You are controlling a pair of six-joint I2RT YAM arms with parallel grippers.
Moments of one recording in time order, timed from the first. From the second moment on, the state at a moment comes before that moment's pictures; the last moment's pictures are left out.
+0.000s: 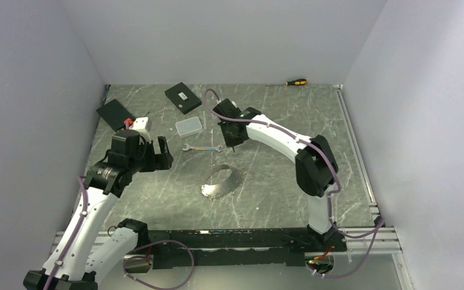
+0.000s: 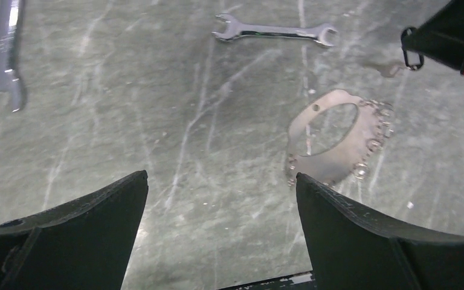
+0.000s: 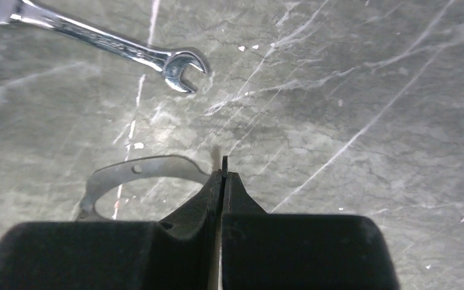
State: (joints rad) left arm -0.26 0.83 0.93 -0.81 -0.03 -0.32; right arm 0.75 2.02 1.69 -0.80 0.21 0.38
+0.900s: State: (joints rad) left arm -0.31 0.80 0.69 -0.02 0.68 -0.21; right arm 0.76 1.43 1.35 -0.45 -0.04 0.62
